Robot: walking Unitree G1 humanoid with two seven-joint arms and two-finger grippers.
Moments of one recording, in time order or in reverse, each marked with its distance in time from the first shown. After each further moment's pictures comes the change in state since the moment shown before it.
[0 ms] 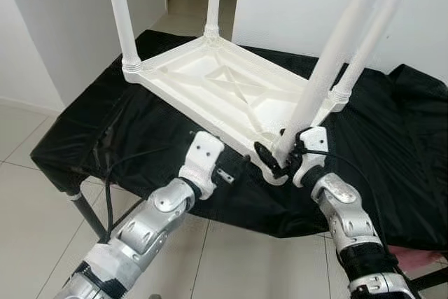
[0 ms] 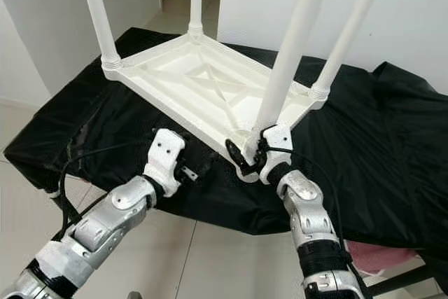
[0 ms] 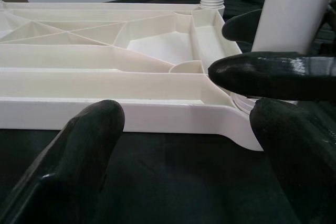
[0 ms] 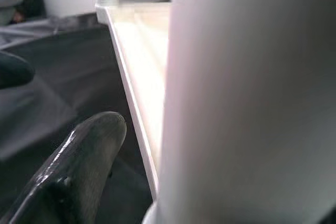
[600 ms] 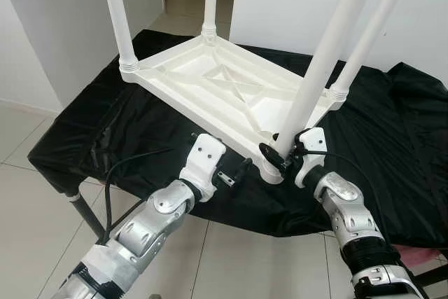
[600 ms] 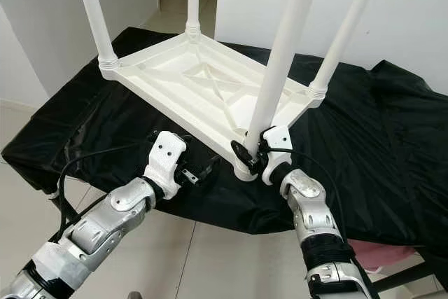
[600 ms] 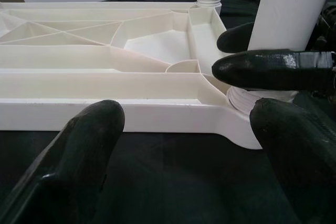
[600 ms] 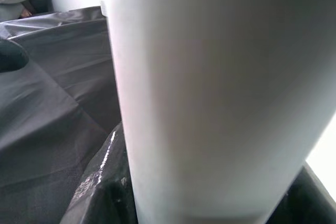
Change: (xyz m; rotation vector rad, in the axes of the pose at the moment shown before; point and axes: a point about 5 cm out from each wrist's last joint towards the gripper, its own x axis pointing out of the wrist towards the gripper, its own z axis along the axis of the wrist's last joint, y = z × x) left arm -0.002 0.000 0.003 0.010 0.006 -0.014; right arm 0.000 -0.005 -0.004 0.010 0.000 0.022
